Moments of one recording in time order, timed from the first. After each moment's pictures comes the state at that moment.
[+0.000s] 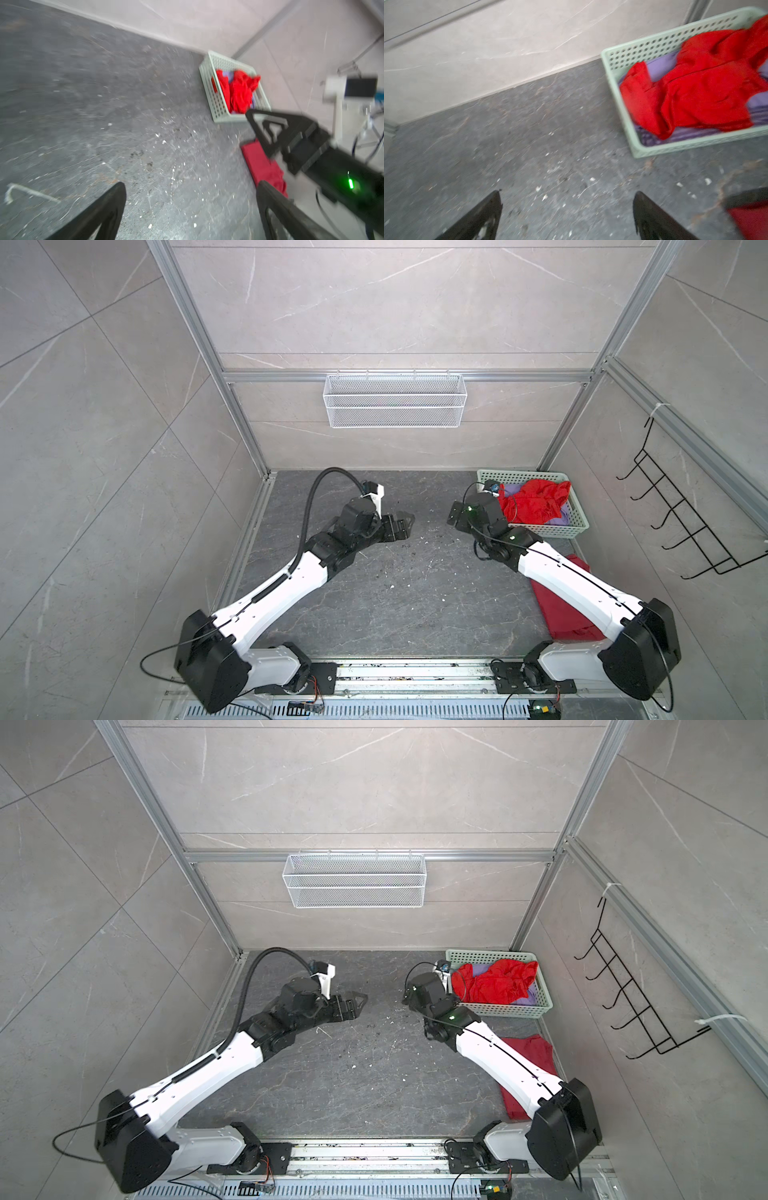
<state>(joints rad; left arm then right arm) -0.71 1.38 1.15 -0.28 0.13 -0.58 0.47 1.40 1.12 -0.39 0.46 0.55</state>
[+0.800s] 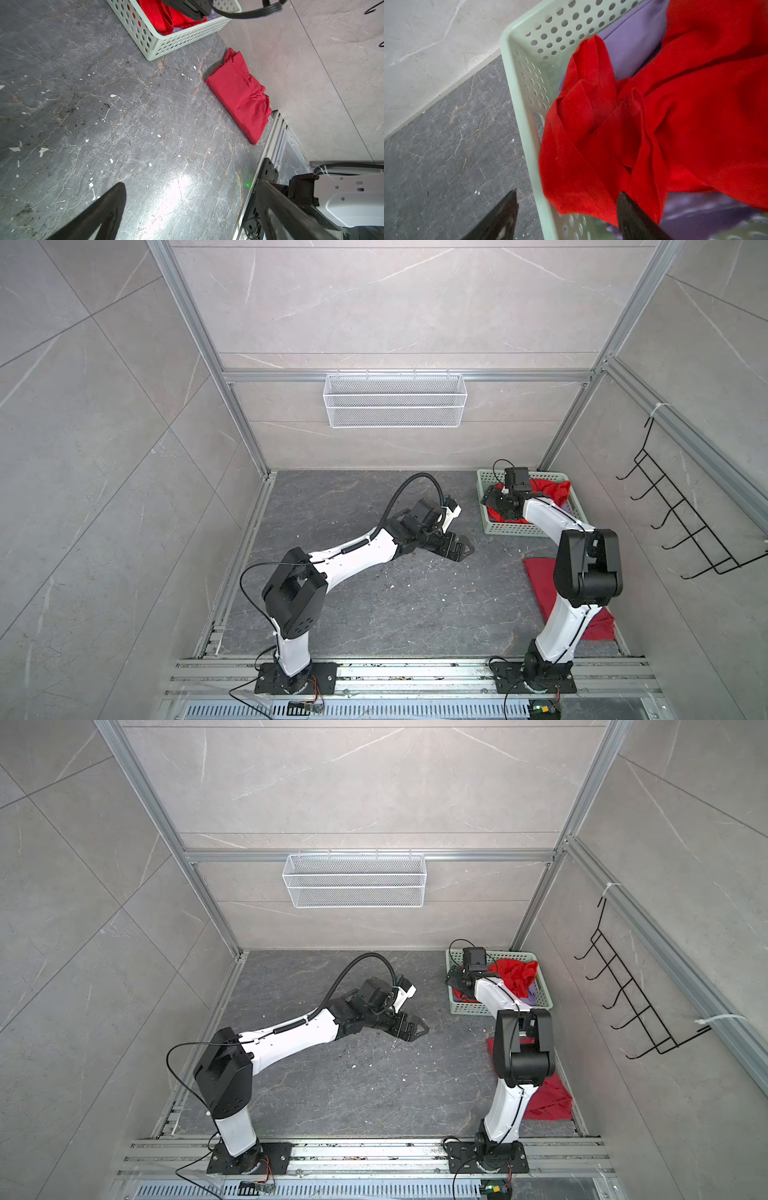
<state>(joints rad) -0.90 1.82 1.45 -0.31 0.38 -0.41 0.02 1.91 1.41 -0.36 0.00 0.51</state>
